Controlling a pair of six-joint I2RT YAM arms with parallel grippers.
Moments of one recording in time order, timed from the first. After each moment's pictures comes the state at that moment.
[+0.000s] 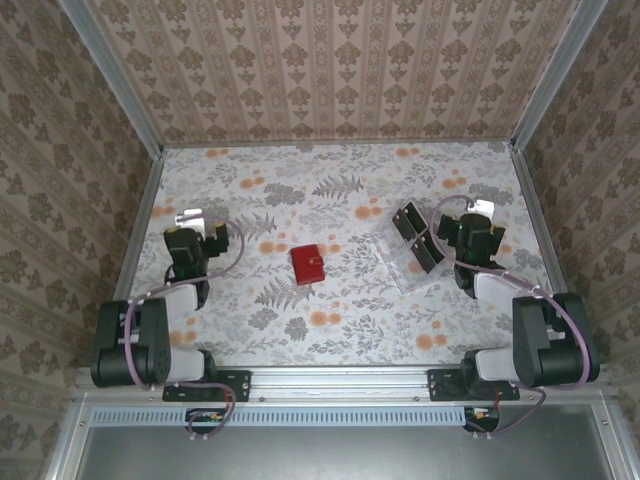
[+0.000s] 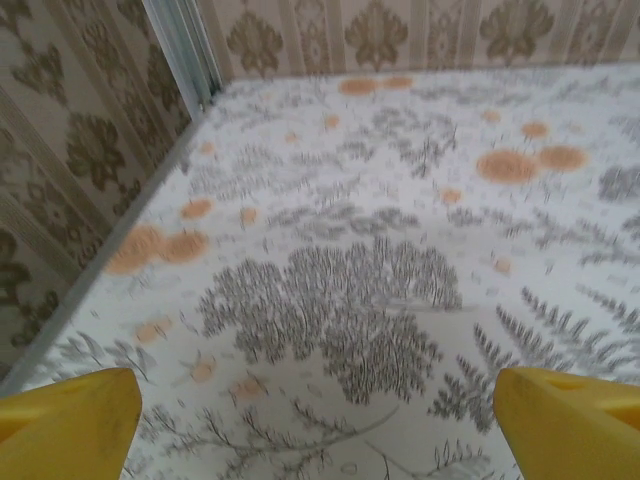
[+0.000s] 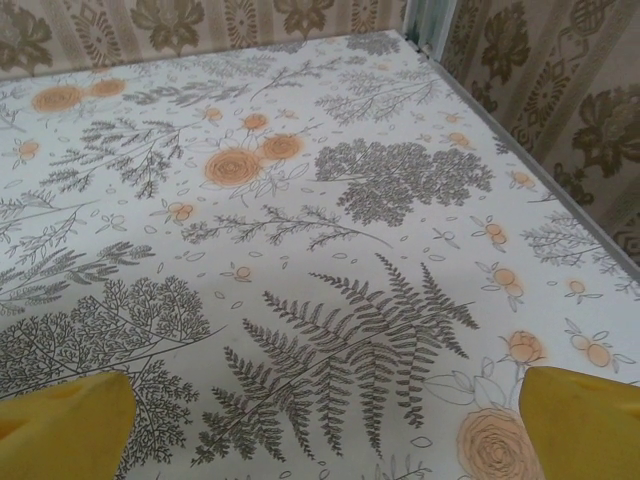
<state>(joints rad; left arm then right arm) -0.01 1.30 0.38 0.59 -0.15 0.06 0.01 1.33 0.46 0.40 0.40 0.14</state>
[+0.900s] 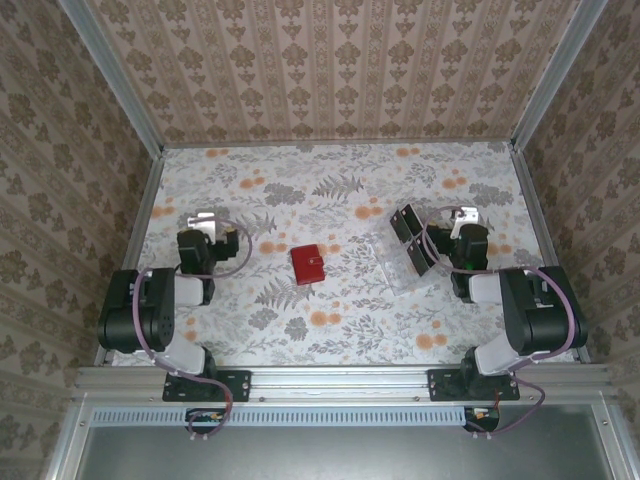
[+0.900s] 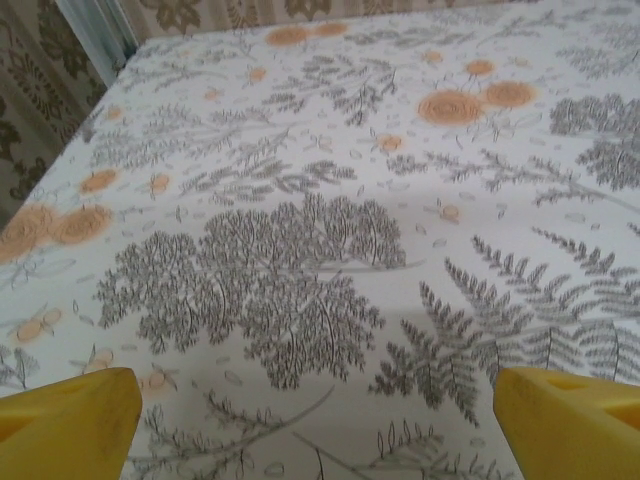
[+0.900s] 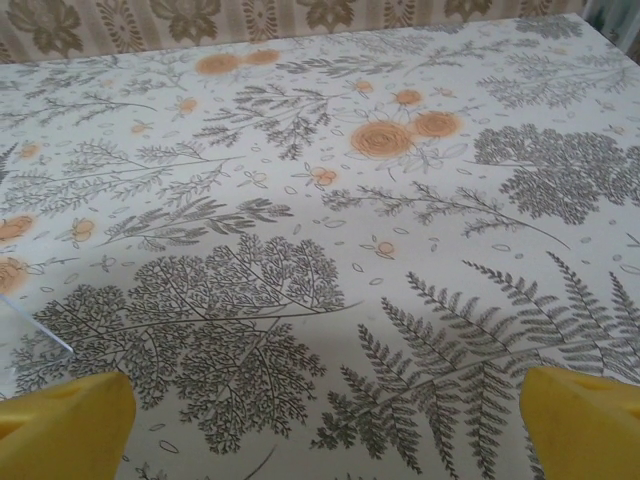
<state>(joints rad) -0.02 1.55 0.37 0.78 -0.05 0.08 -0.01 1.53 0.38 0.75 0.09 0.08</state>
